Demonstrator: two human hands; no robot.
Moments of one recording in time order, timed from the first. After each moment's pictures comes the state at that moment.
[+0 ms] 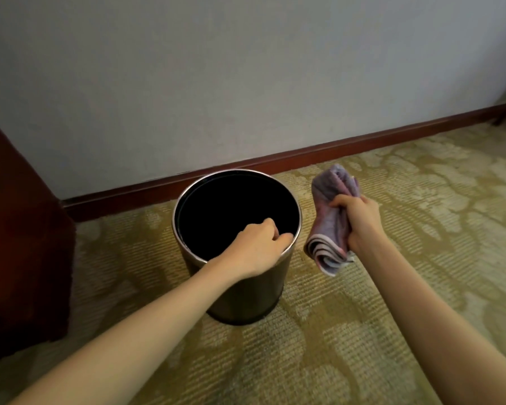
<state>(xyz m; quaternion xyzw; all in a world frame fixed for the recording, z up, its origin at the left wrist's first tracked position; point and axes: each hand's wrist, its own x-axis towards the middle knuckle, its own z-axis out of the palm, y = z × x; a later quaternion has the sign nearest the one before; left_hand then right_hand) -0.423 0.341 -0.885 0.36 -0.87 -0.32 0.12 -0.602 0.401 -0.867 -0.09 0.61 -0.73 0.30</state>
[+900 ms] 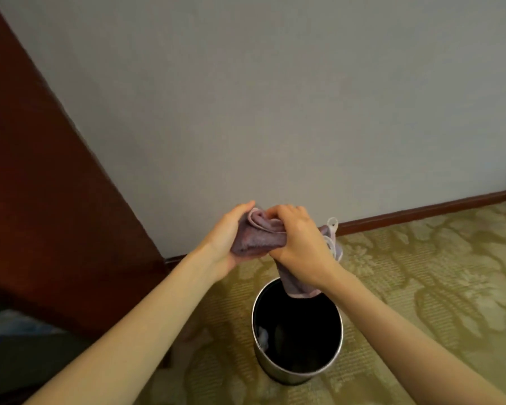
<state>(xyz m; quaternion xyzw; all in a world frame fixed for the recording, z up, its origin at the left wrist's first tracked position) -0.336 0.203 -0.550 0.43 -0.37 -0.78 0.26 -0.462 0.267 -0.561 -0.68 0.63 -0.35 0.12</state>
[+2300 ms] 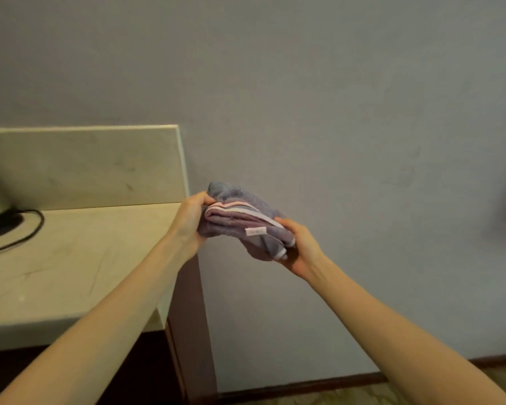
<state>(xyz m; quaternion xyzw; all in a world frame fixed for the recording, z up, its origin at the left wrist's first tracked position) -0.145 0.145 0.028 0.35 -0.47 -0.66 0.47 -0.333 0.179 -0.030 -0.28 0.37 -0.60 0.65</state>
